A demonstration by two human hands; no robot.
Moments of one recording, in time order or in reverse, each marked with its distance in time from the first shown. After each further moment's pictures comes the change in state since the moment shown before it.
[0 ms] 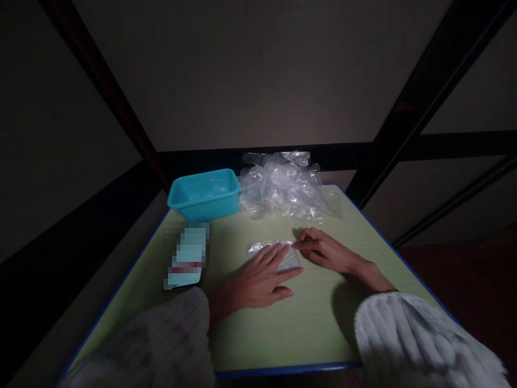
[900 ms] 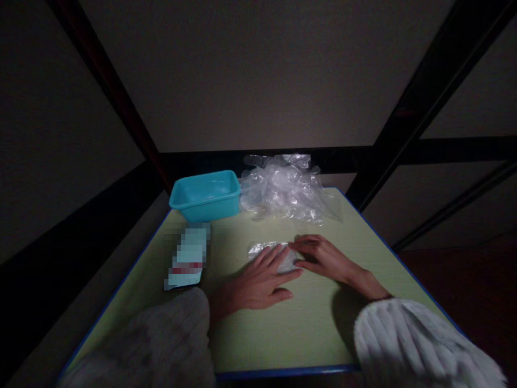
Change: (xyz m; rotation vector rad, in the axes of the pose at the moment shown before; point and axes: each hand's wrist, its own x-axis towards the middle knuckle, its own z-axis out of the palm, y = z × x) left_hand 0.001 0.003 -0.006 -0.026 -0.102 -0.041; right_hand 0.001 -0.013 0.008 -0.083 0.031 0.076
